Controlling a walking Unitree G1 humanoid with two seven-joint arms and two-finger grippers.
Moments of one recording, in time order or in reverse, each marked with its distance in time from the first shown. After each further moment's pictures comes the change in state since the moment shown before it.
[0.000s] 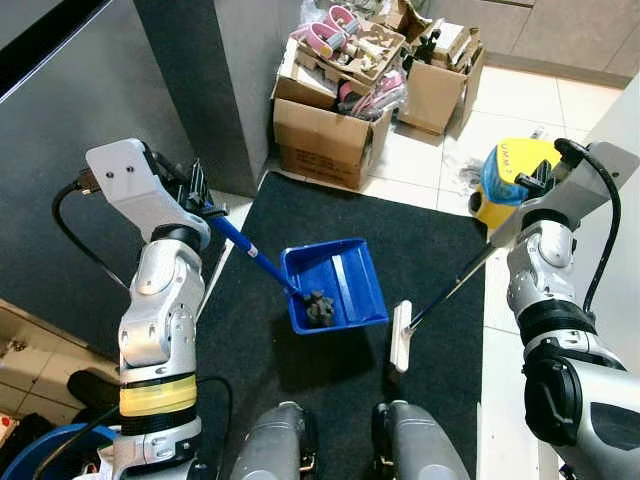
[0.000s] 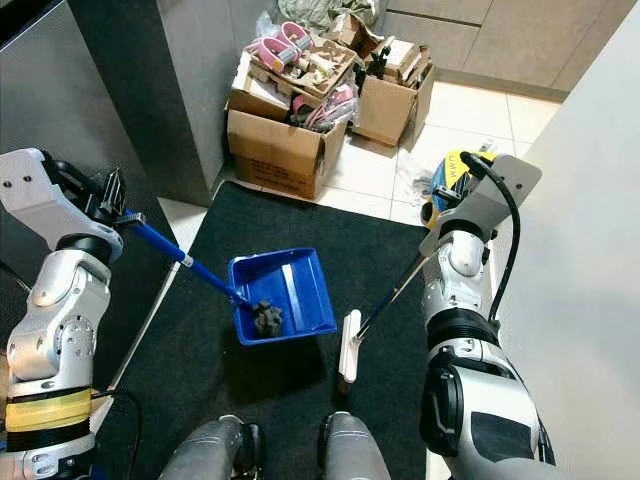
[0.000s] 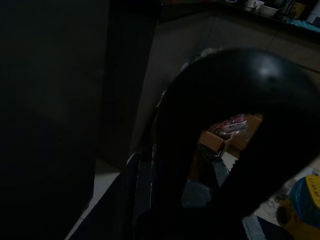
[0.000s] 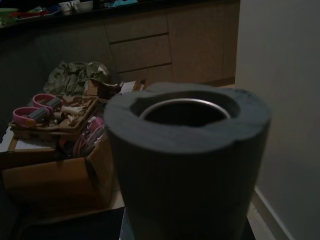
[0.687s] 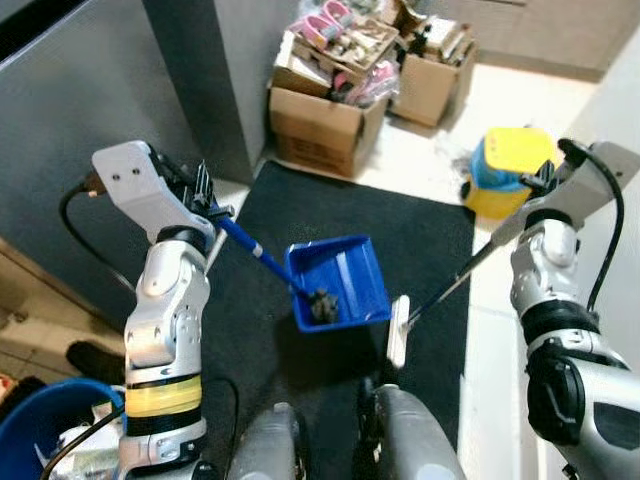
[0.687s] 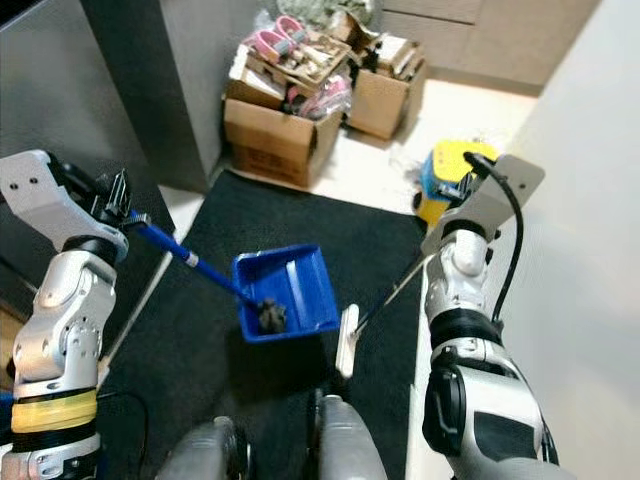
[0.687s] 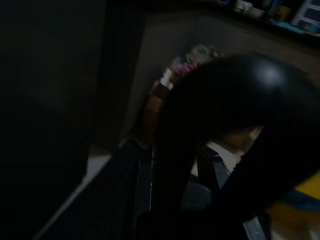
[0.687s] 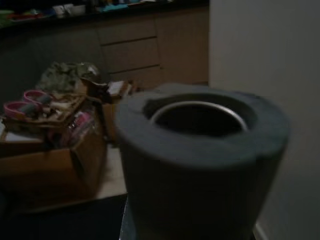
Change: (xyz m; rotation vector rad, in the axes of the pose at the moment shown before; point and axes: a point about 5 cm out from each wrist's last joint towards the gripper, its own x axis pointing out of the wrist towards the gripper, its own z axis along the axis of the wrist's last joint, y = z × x) left arm -0.002 0.000 -0.003 -0.013 0.007 0.004; right arm -0.001 0.000 -0.002 -0.004 0.007 0.001
